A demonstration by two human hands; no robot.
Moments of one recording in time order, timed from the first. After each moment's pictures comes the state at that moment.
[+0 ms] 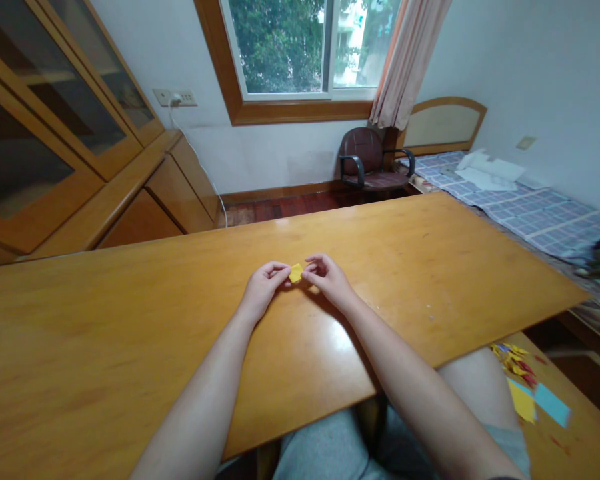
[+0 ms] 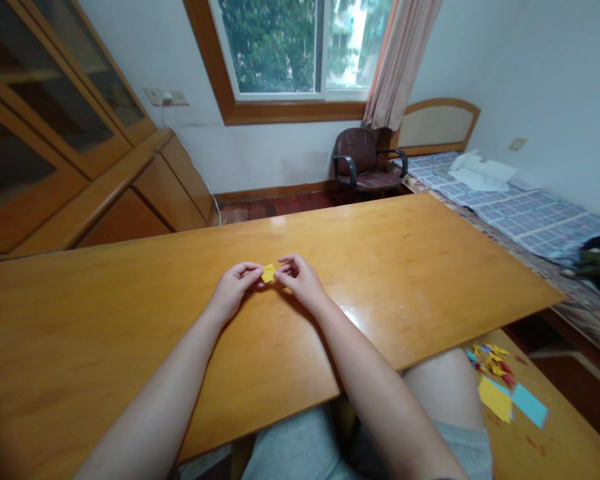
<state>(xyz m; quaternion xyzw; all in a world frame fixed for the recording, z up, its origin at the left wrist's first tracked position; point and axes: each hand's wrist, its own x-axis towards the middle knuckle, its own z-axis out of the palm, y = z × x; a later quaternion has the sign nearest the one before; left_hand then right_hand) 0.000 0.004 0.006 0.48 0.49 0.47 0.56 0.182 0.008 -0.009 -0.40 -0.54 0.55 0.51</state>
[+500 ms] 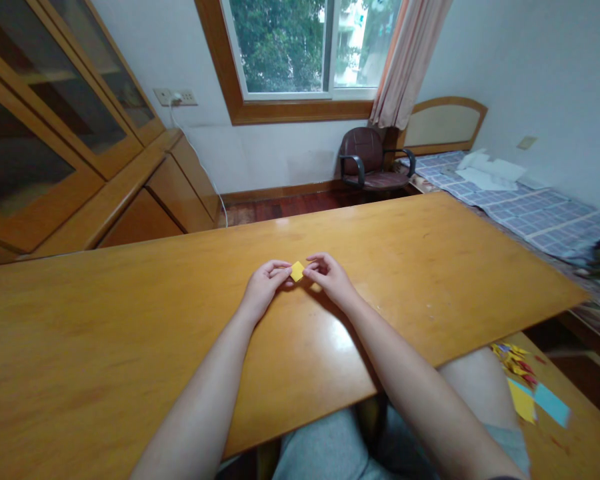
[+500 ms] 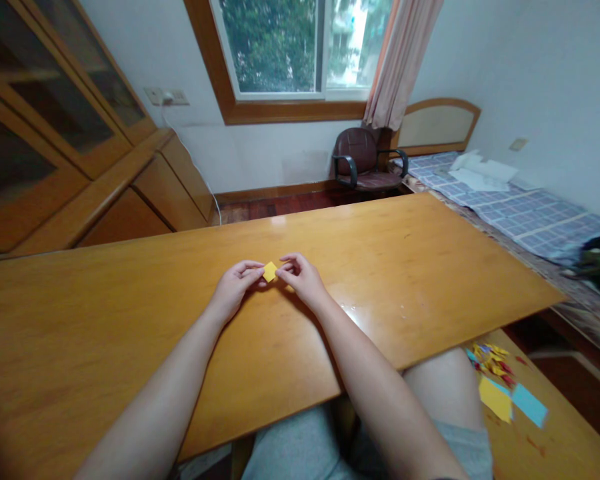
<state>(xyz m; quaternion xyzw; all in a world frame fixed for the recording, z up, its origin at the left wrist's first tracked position) 0.000 0.004 0.005 0.48 0.48 0.46 0.57 0.184 0.009 -0.005 -0.40 -0.53 0.55 0.51</state>
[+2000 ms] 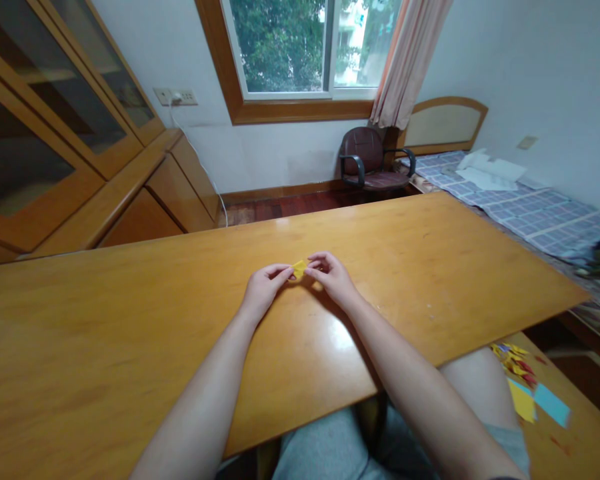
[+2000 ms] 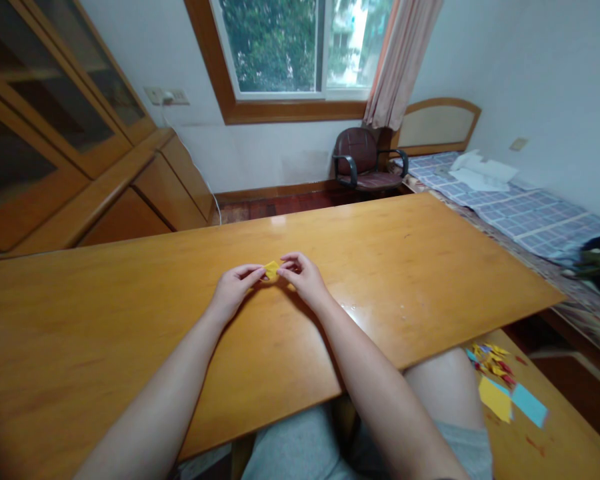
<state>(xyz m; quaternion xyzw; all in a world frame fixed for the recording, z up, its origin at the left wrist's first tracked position) -0.001 0.005 0.003 0.56 0.50 0.46 0.47 0.184 0.010 -0.003 -0.41 -0.52 0.54 0.53</state>
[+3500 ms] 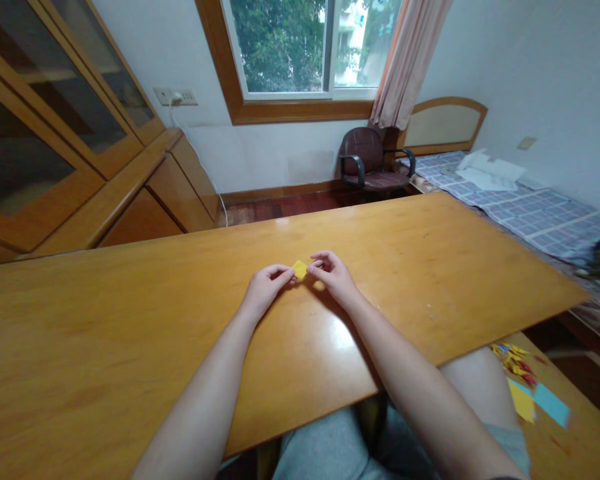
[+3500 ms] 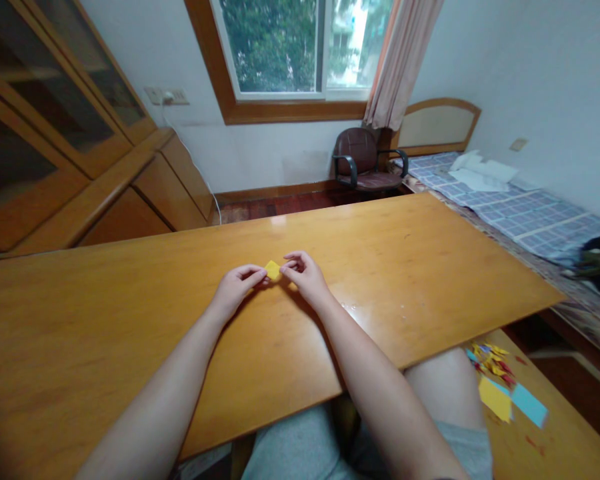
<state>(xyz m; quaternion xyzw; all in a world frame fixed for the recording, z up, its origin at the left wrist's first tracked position) -0.001 0.005 0.005 0.55 0.50 0.42 0.51 0.185 0.012 -0.006 -0.40 -0.49 0.55 0.55</state>
